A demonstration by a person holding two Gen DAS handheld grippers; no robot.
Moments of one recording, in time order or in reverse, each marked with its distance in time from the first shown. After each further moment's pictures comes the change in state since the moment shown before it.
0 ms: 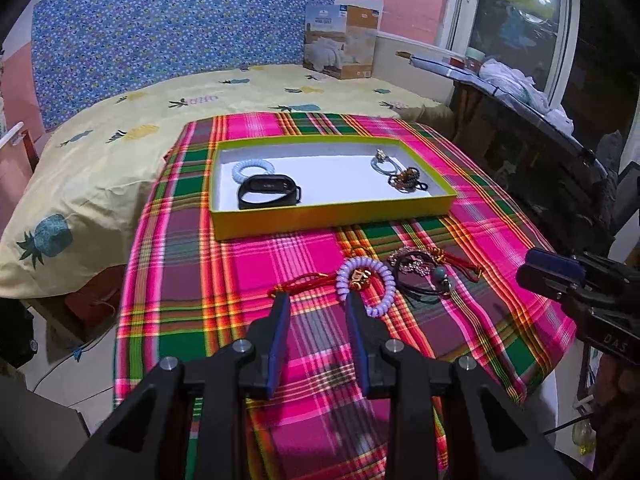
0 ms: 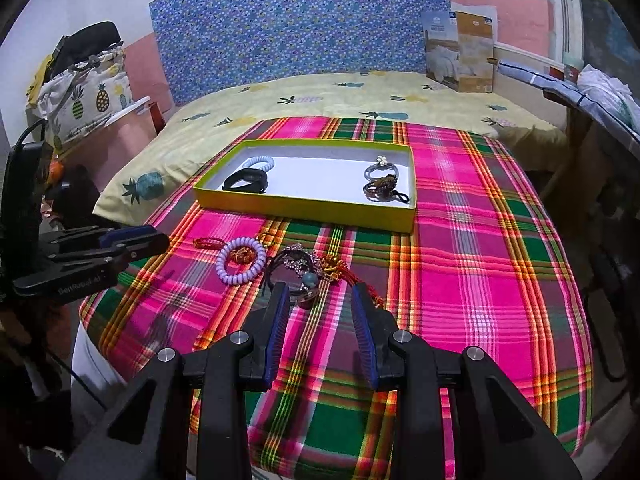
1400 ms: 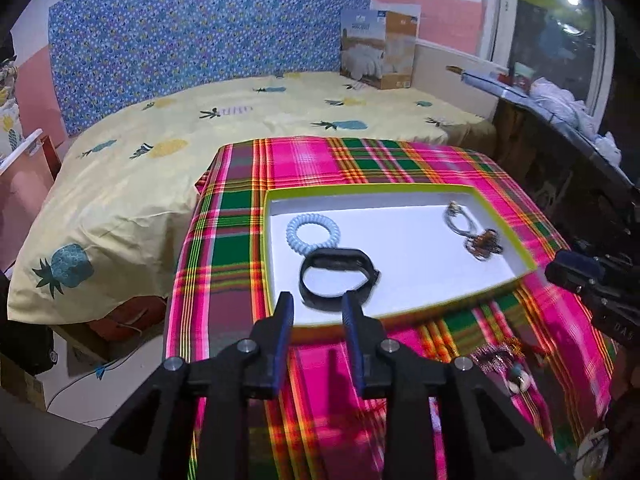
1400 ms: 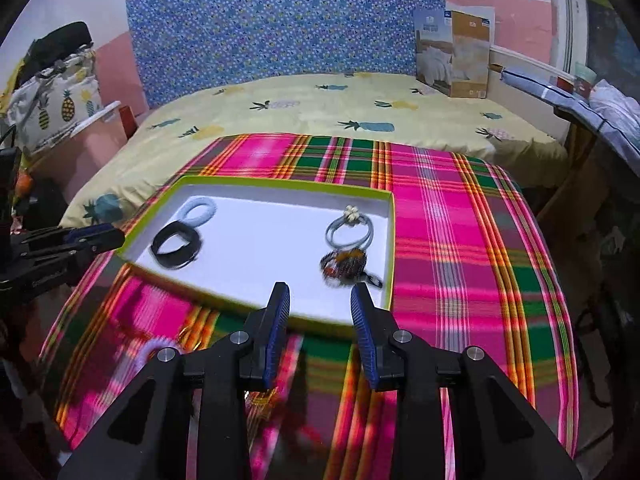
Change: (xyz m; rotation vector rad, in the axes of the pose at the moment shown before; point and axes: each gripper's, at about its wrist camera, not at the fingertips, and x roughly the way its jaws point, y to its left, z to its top) left arm 0.037 0.041 0.066 -0.036 -0.027 0.121; right arm 0.063 -0.031 0.073 -0.007 0.002 -0.063
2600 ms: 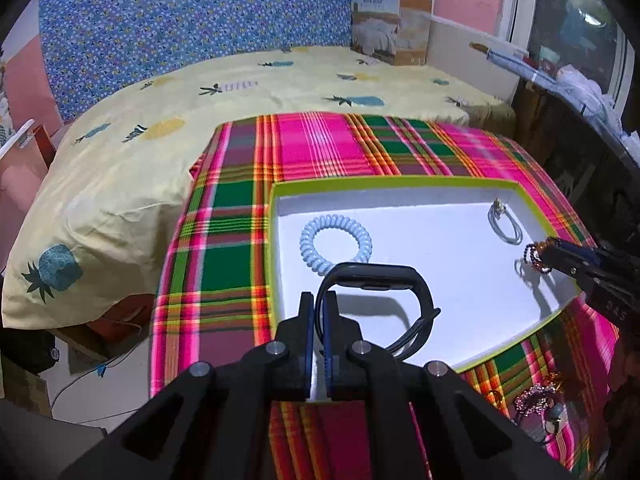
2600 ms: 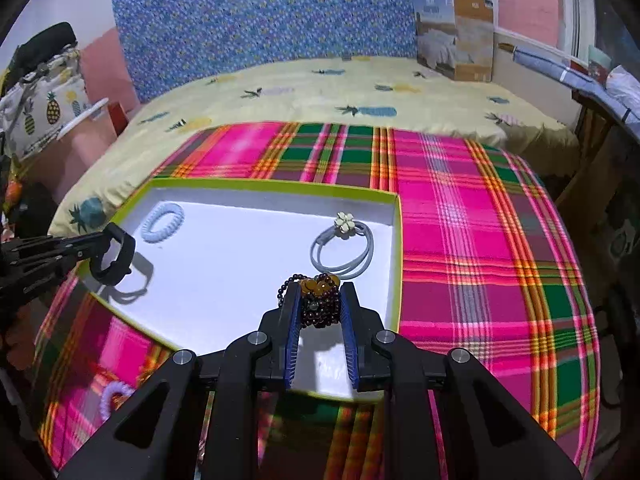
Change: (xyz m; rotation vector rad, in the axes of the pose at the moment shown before) left arm 0.072 0.011 0.027 -0.006 0.107 0.033; right arm 0.081 -0.024 0.030 0.025 0.074 0.003
